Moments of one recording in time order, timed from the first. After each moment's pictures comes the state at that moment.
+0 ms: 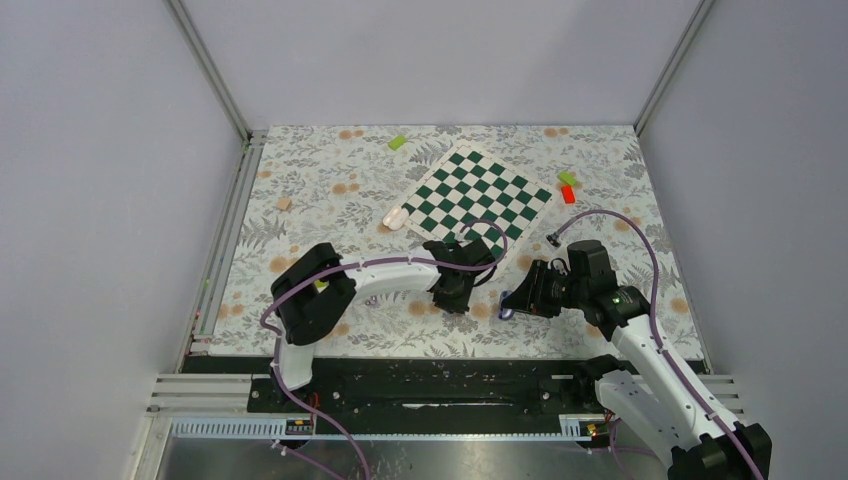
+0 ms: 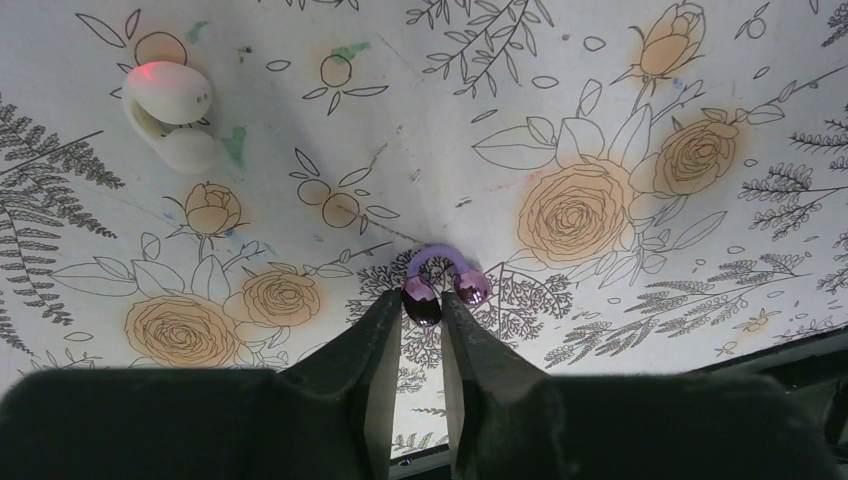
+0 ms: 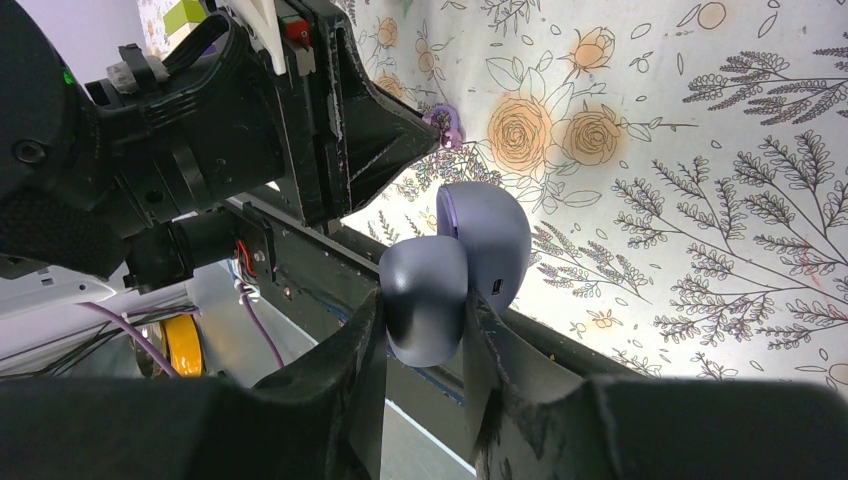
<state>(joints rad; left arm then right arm) -1.05 1.93 1.34 -0.68 -0.09 -0.72 0.31 0.78 0.55 -0.62 -0.52 0.63</state>
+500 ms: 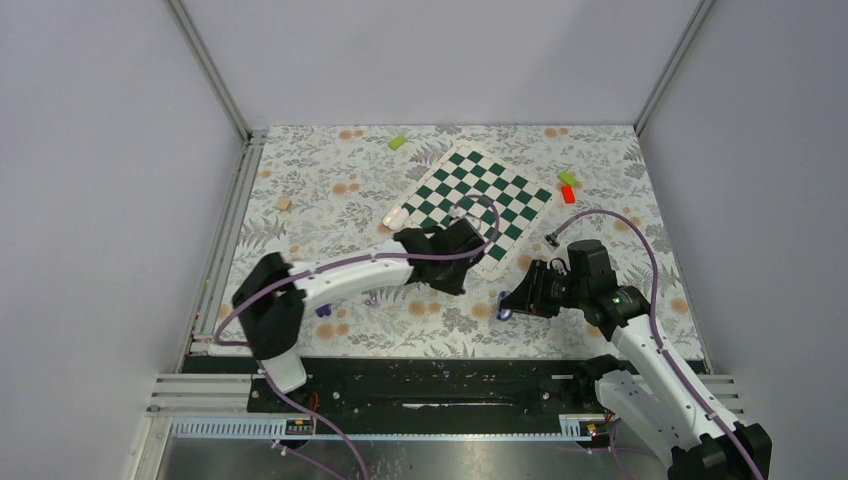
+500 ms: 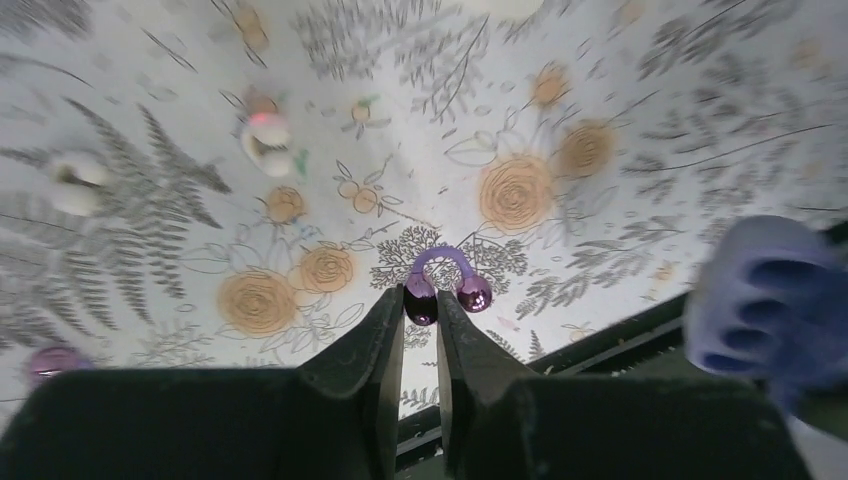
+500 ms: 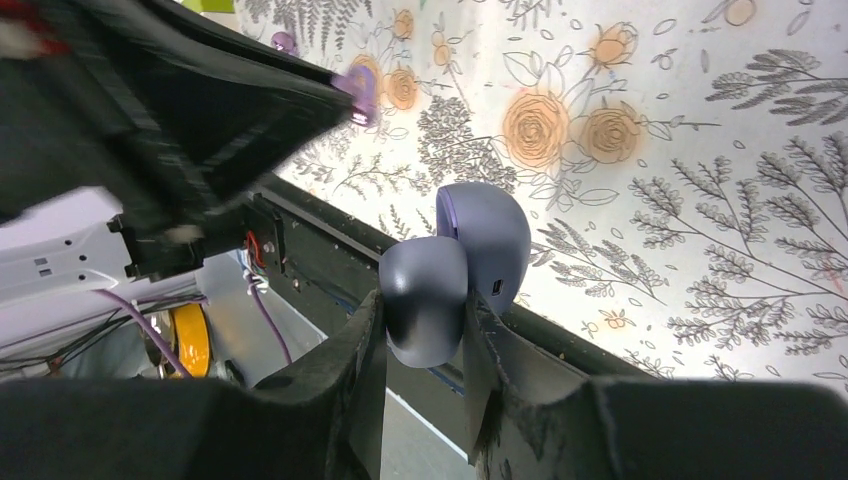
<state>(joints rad) -1.03 1.78 1.33 -0.69 -0.13 -0.65 0.31 0.78 0.55 -0.61 -0.53 0.63</state>
